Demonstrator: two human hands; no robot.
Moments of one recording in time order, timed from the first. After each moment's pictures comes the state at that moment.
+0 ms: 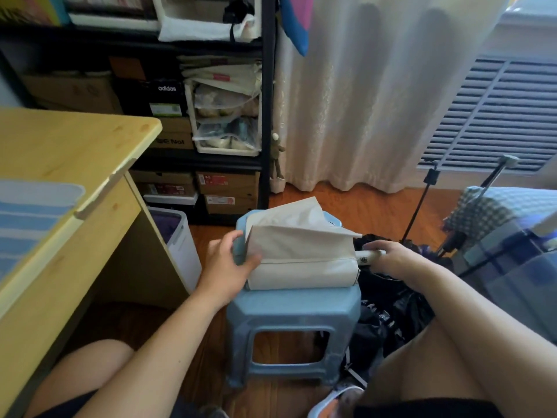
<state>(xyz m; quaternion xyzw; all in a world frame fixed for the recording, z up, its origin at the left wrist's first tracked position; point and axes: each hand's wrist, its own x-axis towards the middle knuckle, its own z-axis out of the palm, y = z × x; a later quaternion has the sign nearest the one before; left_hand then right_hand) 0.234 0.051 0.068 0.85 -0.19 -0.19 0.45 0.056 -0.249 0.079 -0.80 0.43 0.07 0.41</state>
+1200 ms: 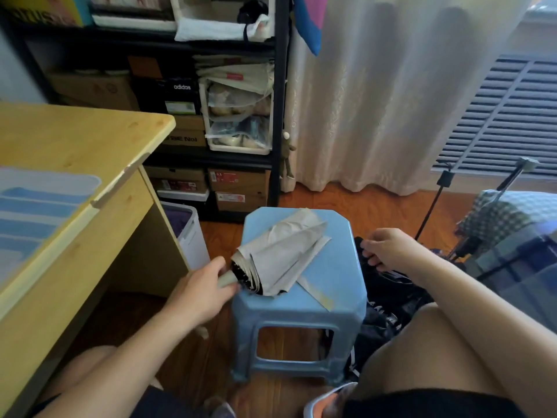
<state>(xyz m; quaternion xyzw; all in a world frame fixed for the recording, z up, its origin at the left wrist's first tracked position) 0.228 0.106 0.062 0.94 -0.24 -0.15 0.19 0.071 -0.218 0.114 -0.82 0.40 0.04 0.41</state>
